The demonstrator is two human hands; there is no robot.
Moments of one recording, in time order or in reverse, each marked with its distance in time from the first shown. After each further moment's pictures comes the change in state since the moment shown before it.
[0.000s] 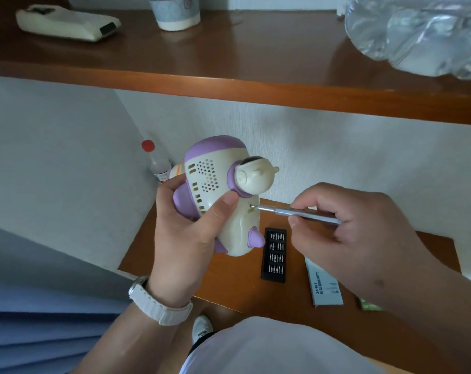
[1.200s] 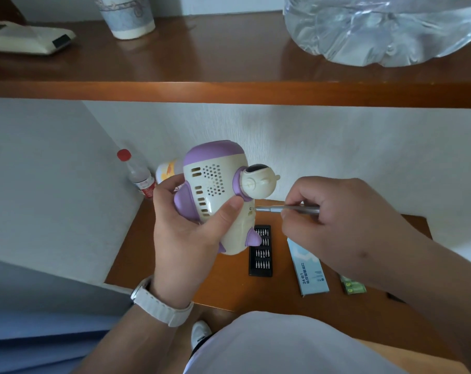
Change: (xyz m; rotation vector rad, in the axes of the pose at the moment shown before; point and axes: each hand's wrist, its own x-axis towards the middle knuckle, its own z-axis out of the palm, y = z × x) left_hand -0.012 0.000 0.029 0.253 -0.052 0.100; right_hand -0.008 0.010 -0.020 -0.008 -0.147 0.195
